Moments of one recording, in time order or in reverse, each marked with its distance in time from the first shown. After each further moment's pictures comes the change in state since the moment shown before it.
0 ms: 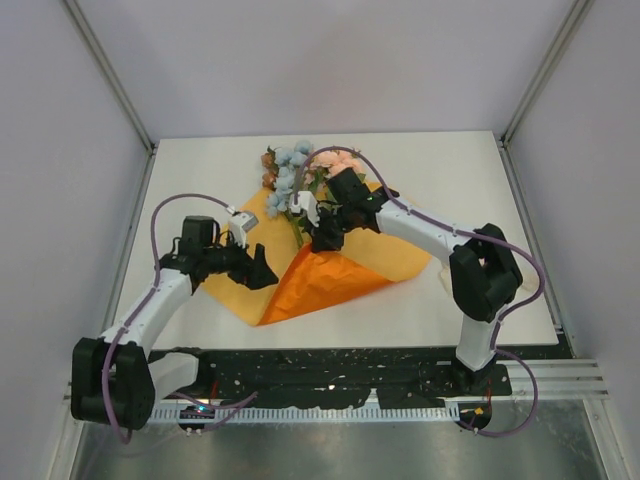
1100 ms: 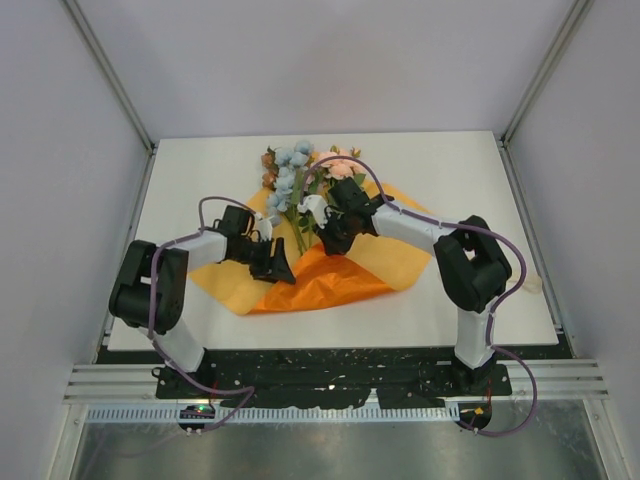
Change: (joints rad) left arm -0.104 0.572 0.132 0.128 0.016 -0.413; right arm -0.017 0.101 -0.051 0.063 0.227 0.167
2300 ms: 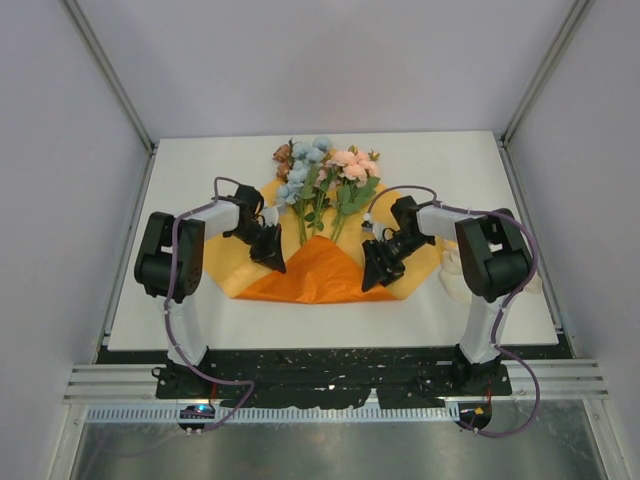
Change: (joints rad) left arm 0.002 0.280 0.380 -0.363 -0.151 0.099; right arm -0.340 -0.008 -0.263 -0.296 -0.449 0.216
